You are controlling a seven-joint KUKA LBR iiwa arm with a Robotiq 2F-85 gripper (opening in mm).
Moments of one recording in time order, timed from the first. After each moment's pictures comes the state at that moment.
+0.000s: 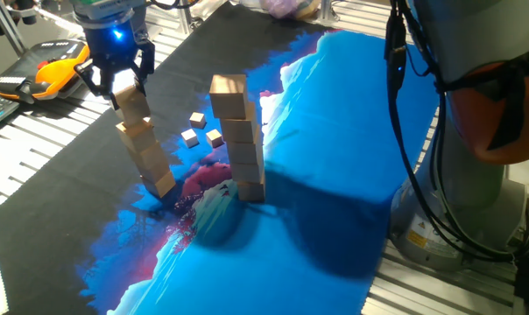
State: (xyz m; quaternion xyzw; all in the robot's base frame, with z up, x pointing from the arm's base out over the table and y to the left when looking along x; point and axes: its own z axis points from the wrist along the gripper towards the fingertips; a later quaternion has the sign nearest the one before) arm 0.596 0.160 0.266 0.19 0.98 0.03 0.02
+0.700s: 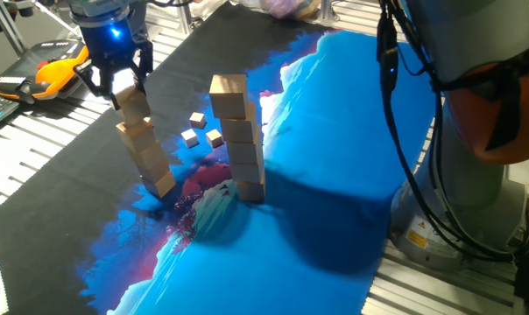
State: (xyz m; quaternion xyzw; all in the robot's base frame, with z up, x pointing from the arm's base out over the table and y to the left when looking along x) arm 0.594 0.162 0.263 0.17 0.98 0.03 0.01
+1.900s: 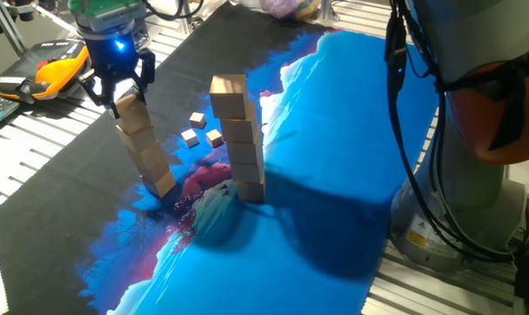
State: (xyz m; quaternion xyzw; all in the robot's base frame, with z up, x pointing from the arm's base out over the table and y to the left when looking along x) arm 0.596 0.168 0.248 0.18 0.98 0.04 0.03
